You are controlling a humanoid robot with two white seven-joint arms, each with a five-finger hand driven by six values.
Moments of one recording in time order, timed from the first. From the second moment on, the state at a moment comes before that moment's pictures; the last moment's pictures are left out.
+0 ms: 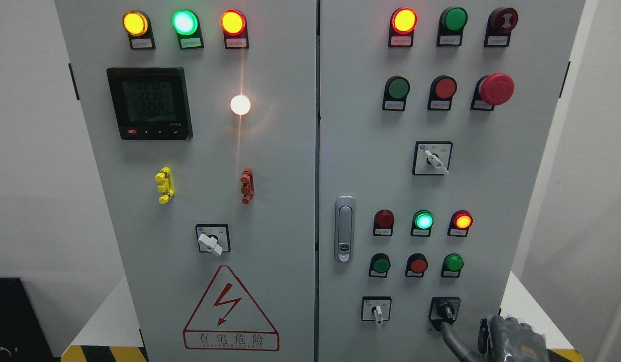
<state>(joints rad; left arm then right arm) 0.04 -0.10 -0.07 -0.08 0.08 -0.11 0.18 -0.18 0.13 -0.20 -1.76 1.32 0.15 0.17</state>
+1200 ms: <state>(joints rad) 0.04 -0.10 -0.07 -0.08 0.08 -0.11 0.18 0.10 0.13 -0.03 -1.89 0.67 0.02 -0.05</state>
